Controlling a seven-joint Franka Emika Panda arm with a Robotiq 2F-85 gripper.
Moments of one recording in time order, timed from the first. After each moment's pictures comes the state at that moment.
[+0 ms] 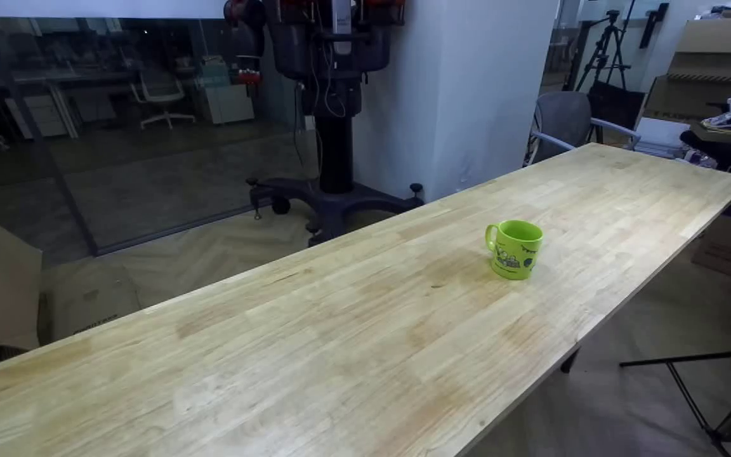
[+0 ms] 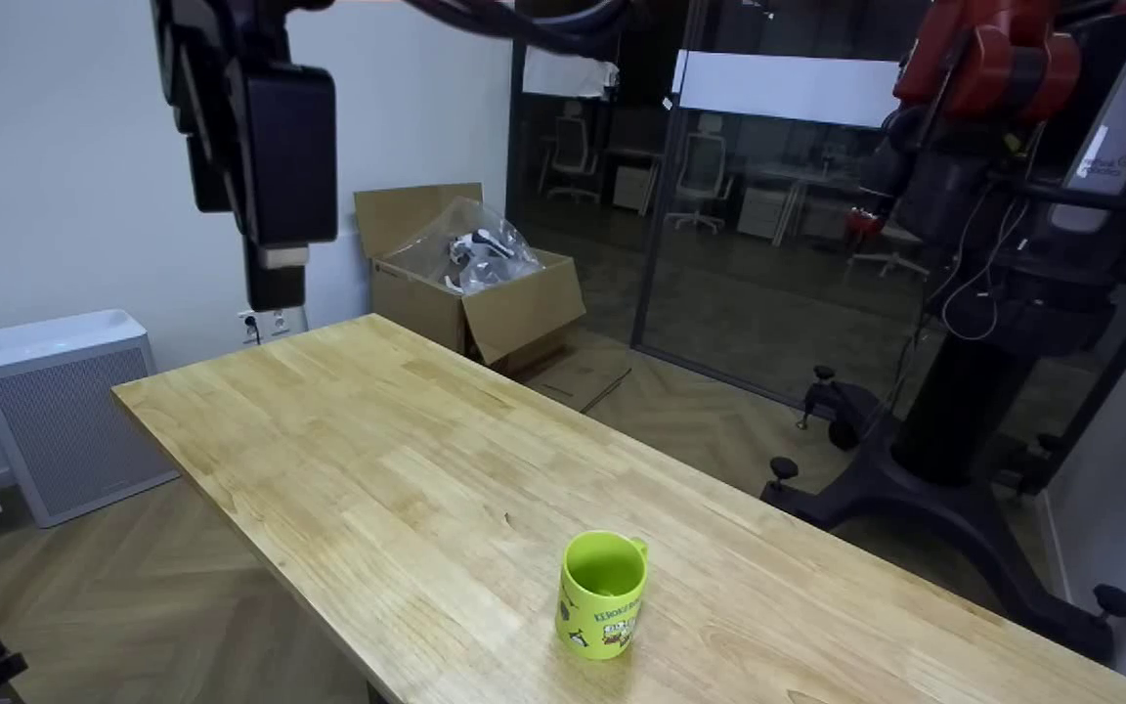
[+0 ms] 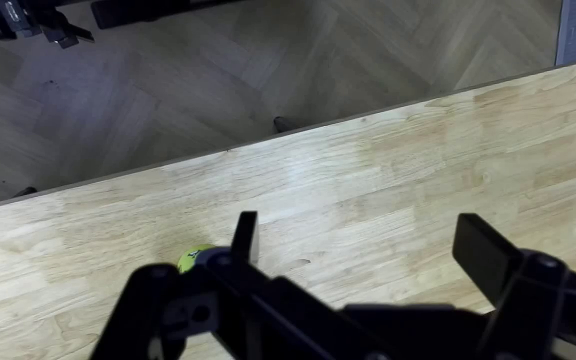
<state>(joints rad) -0.10 -0.66 -0.25 -2.53 0.11 1.86 -0.10</state>
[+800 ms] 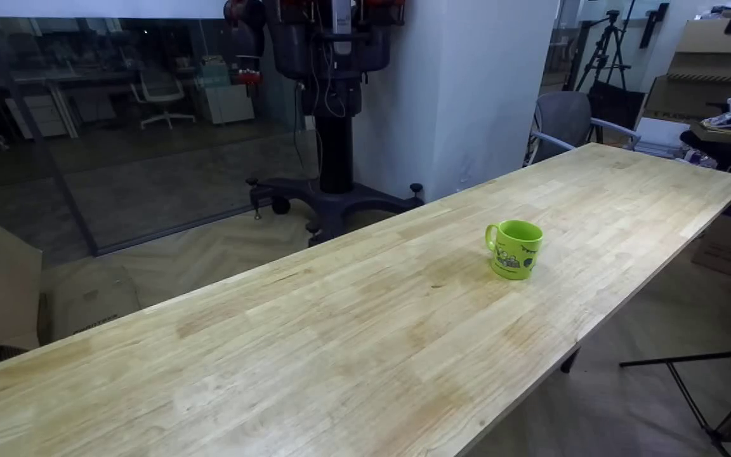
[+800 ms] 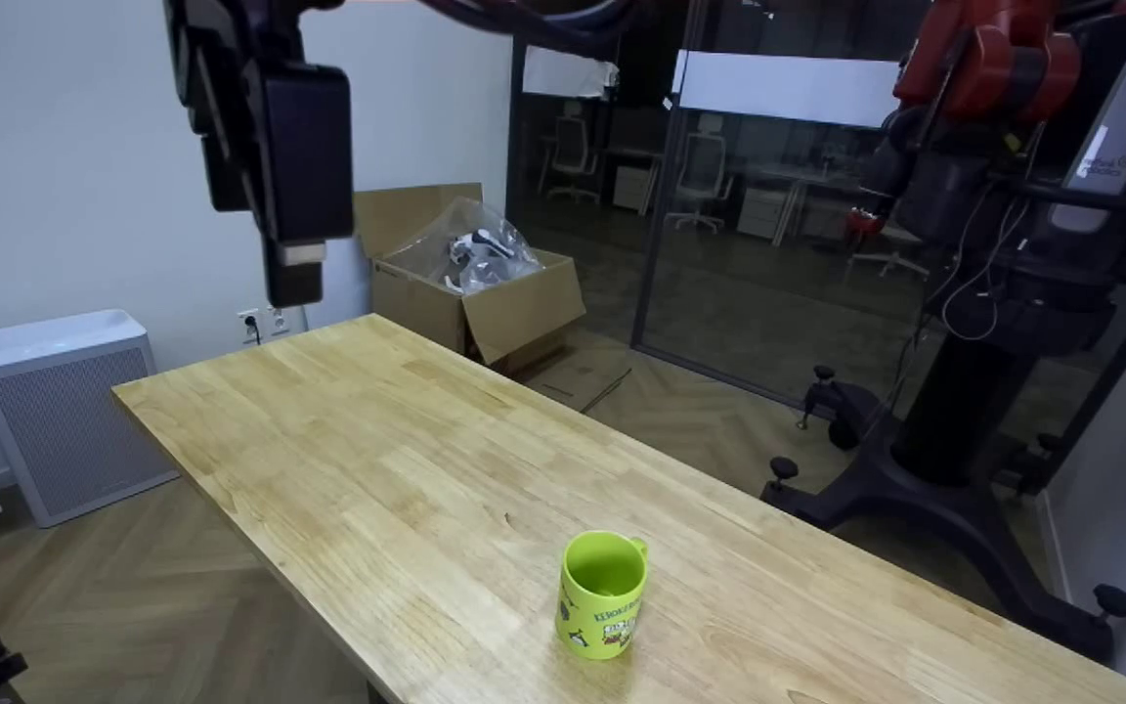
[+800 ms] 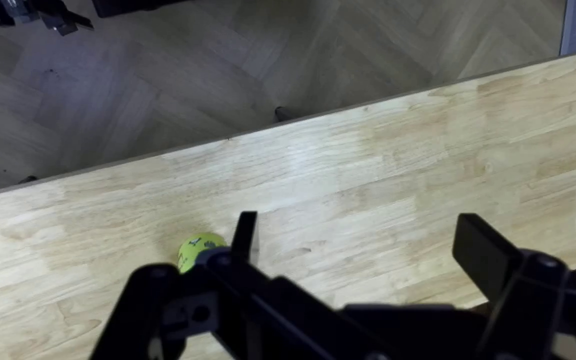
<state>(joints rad) -0.10 -0.65 -0.24 -2.53 0.12 1.90 -0.10</state>
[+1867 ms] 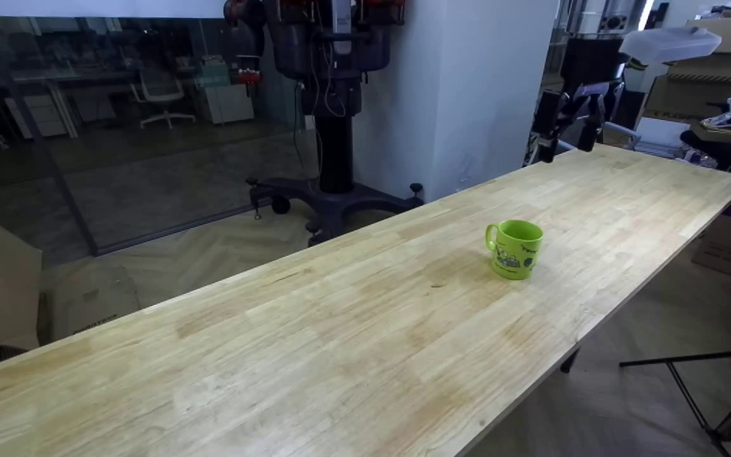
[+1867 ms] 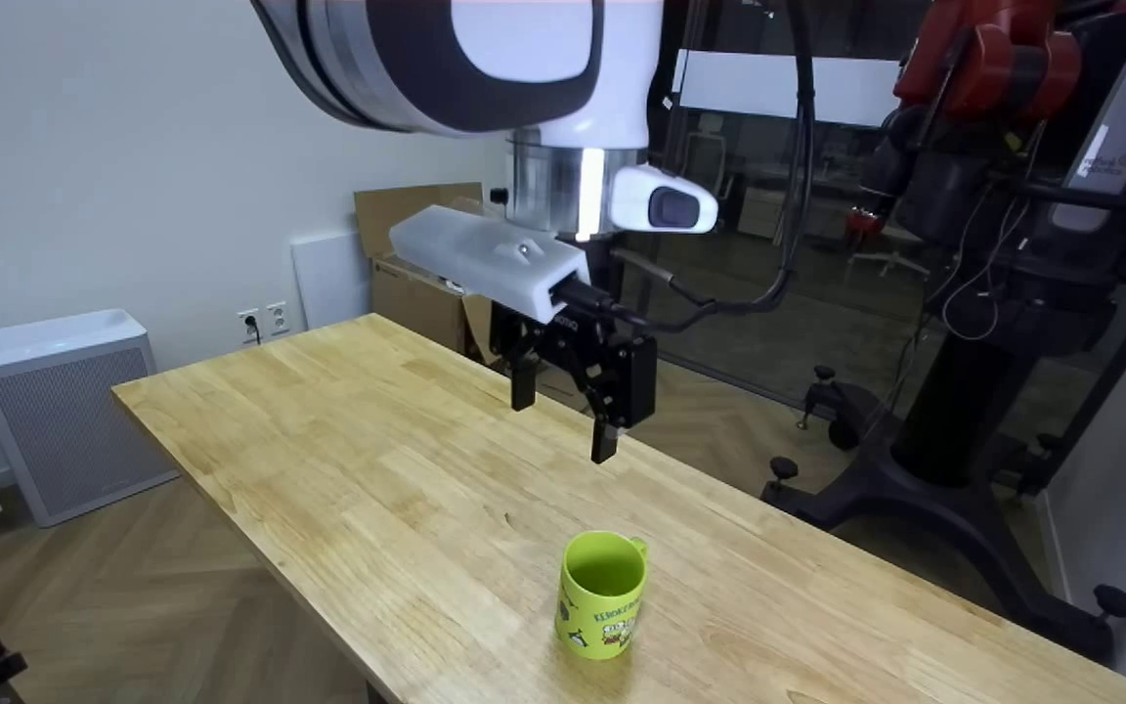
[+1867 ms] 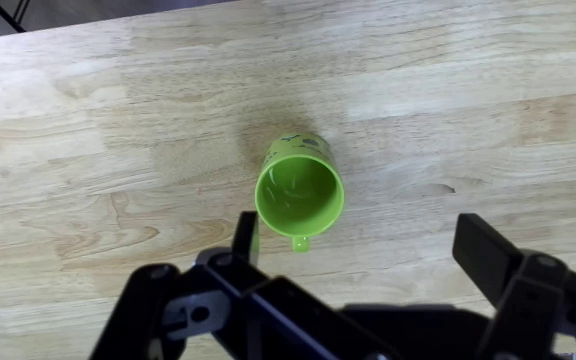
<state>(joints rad) -0.11 0.07 -0.19 -2.27 -0.02 2.40 -0.10</state>
